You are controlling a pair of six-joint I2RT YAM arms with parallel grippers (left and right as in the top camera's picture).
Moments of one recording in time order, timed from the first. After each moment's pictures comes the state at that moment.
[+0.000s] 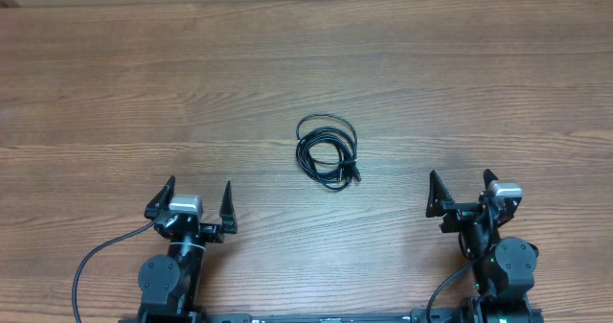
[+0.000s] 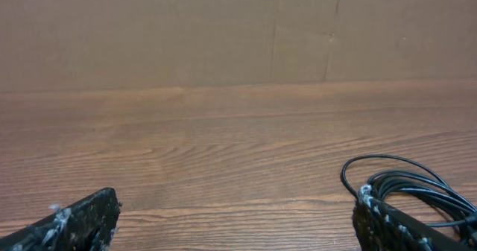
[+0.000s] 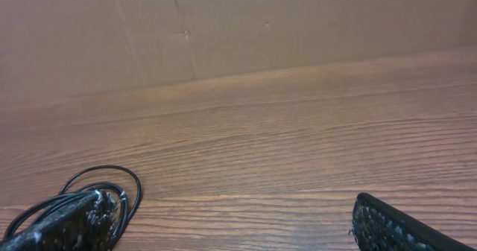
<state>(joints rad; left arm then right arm) -0.08 0.01 0.01 -0.08 0.02 -0.01 0.02 0.13 0.02 -0.03 -0.07 0.15</state>
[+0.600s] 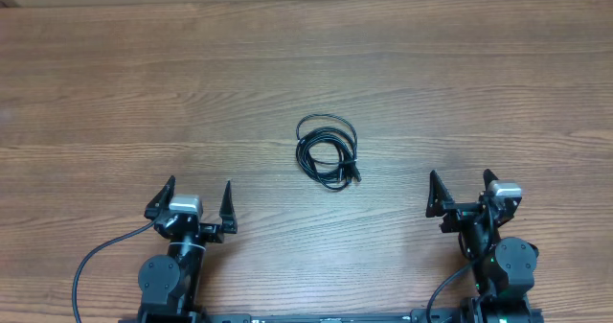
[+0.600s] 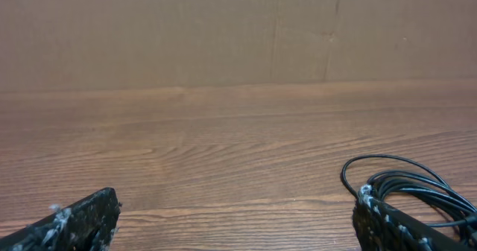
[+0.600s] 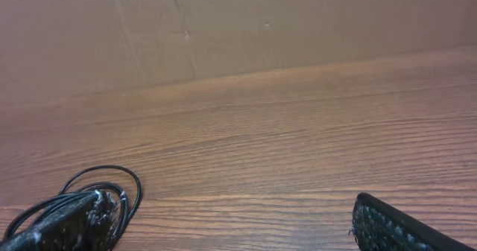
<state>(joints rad) -0.08 0.01 0.01 -0.08 0.02 -0.01 0.02 0.13 0.02 -0.03 -0.07 0.15</state>
